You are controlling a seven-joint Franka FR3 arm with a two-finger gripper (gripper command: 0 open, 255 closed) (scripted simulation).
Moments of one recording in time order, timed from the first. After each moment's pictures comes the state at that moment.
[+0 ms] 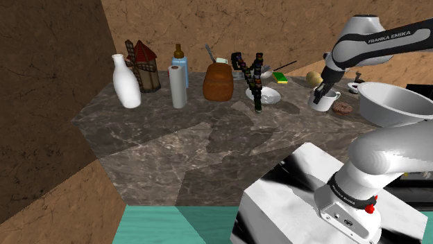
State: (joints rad) arm -0.28 -0.68 -0.35 -2.73 -0.28 2.15 -0.43
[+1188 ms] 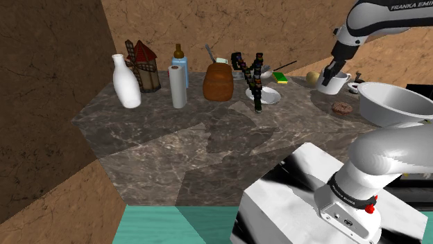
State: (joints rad) arm -0.26 -0.74 -0.30 -2.54 -0.24 1.89 -0.44
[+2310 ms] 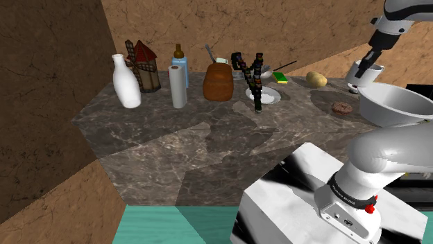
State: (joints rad) arm -0.33 -0.72 -0.50 -2.37 -0.33 1.78 -0.69
